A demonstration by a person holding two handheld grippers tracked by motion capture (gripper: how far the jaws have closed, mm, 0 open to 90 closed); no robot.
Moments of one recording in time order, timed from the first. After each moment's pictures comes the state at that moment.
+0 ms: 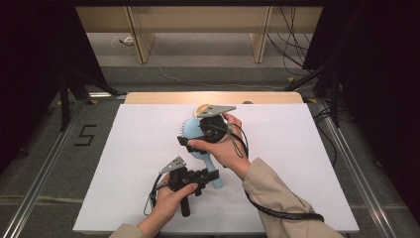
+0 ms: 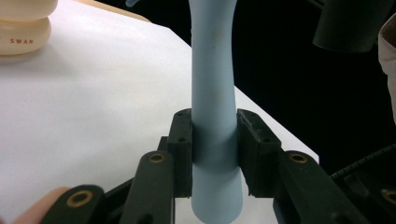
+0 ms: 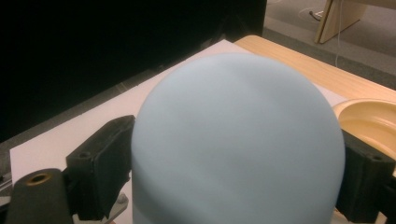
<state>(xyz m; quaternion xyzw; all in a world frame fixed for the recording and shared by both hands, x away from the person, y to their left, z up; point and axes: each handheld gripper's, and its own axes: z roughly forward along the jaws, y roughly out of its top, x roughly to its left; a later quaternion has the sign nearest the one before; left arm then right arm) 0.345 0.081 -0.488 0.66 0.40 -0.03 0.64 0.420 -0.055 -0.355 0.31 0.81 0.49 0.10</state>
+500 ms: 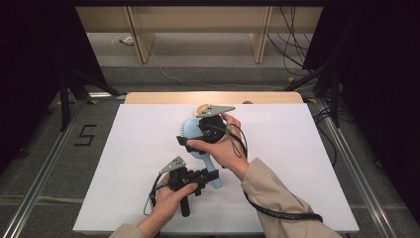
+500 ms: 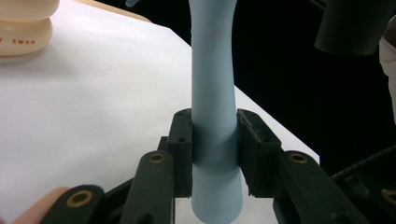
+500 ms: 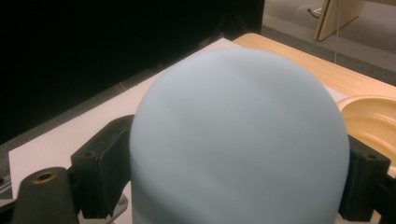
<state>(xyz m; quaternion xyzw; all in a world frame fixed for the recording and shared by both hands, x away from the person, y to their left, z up) 0.345 0.082 -0.488 0.66 0.41 -0.03 0.64 0.420 -0.053 -0.357 0.31 0.81 0.48 0.10</state>
